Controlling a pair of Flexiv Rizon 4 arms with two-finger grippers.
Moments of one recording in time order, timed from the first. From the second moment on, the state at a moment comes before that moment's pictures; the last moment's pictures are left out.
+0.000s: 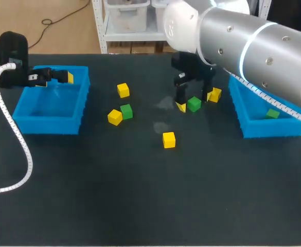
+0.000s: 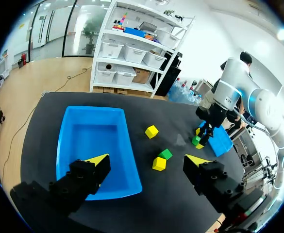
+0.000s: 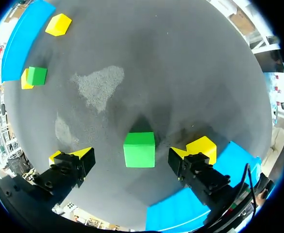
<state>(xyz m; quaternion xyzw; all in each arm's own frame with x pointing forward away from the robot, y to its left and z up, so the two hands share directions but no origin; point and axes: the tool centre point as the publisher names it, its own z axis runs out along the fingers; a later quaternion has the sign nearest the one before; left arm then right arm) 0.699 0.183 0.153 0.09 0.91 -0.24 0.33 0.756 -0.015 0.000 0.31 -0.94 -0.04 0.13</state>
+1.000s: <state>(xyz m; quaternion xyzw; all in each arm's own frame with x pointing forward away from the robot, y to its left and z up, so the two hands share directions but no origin) 0.699 0.183 0.153 0.09 0.91 -0.24 0.33 0.802 -0.030 0.037 0.27 -0.96 -0.02 0.06</state>
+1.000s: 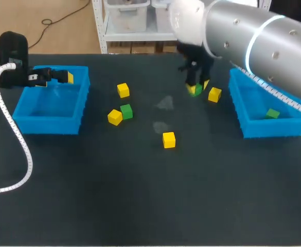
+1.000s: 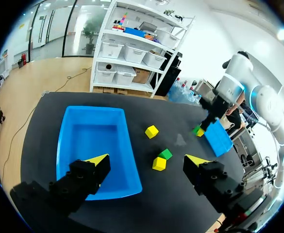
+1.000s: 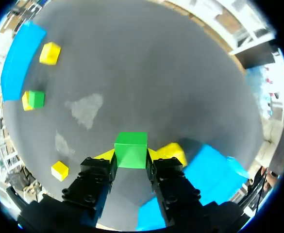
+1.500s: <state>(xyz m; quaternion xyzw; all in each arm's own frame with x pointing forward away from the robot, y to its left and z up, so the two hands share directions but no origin) 0.699 0.183 0.153 0.09 0.91 -0.24 0.33 0.811 -0.119 0.123 0.10 -0.99 0.01 0.05</state>
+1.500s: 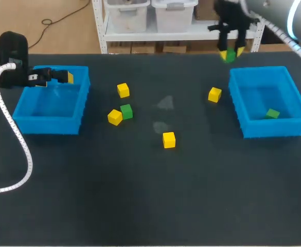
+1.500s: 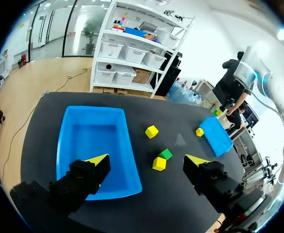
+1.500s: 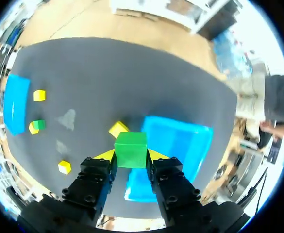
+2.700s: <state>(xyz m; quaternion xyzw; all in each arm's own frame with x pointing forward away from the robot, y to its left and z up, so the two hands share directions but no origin) 0.699 0.183 0.153 0.09 0.91 -0.24 0.33 0.815 -0.035 0.140 0.26 -0.96 -0.05 -0.05</state>
